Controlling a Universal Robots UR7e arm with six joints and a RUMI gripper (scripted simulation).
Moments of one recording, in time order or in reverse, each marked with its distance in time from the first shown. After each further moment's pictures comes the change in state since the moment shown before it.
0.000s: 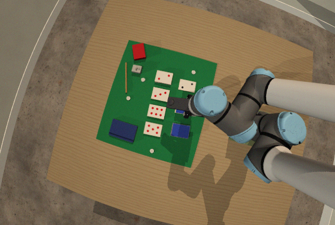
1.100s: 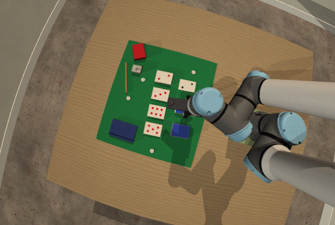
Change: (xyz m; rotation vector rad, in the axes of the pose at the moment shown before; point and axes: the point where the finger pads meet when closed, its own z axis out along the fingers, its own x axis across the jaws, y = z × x) arm 0.000 0.000 0.021 0.000 0.000 0.000
